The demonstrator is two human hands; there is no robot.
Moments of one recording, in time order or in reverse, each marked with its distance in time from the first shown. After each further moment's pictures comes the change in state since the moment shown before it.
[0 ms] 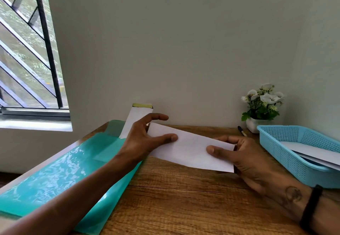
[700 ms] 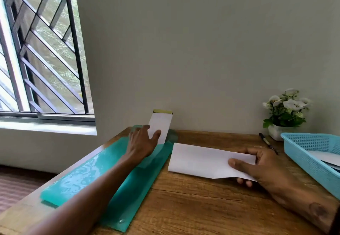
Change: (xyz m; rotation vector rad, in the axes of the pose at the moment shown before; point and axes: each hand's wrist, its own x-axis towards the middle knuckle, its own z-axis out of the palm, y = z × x) left_hand 0.047 -0.074 -0.048 0.704 0.230 -0.202; right_hand -0.005 0.001 0.006 -0.217 0.071 0.035
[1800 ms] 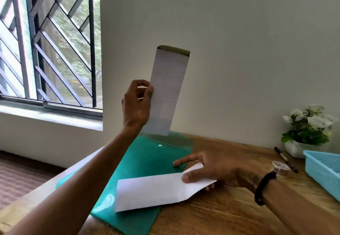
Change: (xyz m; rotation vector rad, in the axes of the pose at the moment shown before) left_hand 0.037 0.013 -0.086 -0.694 0.570 0.264; right_hand 0.071 -0.036 0.118 -0.376 -0.819 0.010
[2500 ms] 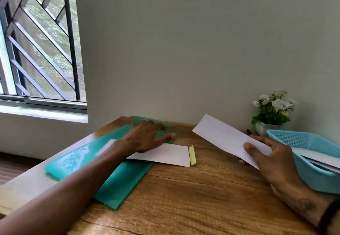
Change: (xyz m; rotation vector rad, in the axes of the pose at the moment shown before) left_hand -0.085 0.018 0.018 0.776 -1.079 0.010; right_hand -0.147 0.089 -0.021 0.185 1.297 -0.061
